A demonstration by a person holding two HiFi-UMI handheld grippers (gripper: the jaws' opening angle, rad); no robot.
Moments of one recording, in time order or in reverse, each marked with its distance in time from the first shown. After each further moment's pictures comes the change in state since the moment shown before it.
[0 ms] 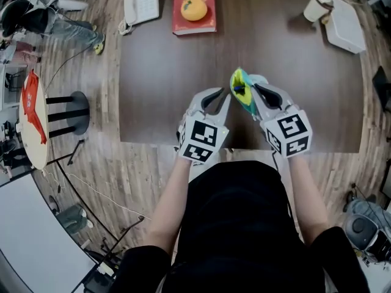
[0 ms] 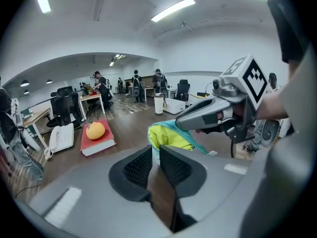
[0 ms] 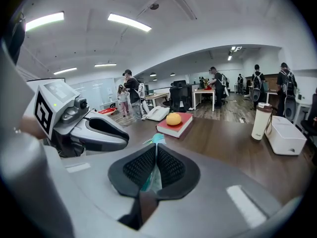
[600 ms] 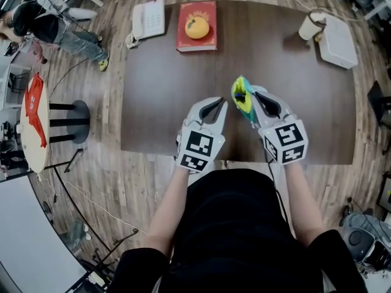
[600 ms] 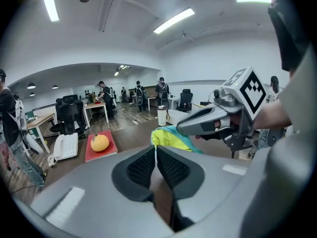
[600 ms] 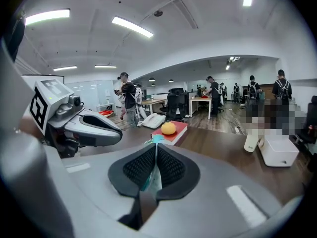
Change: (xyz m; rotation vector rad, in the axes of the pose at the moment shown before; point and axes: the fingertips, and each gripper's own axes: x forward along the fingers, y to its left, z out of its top) left arm -0.019 0.006 0.038 -0.009 -0.119 0.045; right arm -0.014 -0.011 0.028 -0.041 -0.063 -0.055
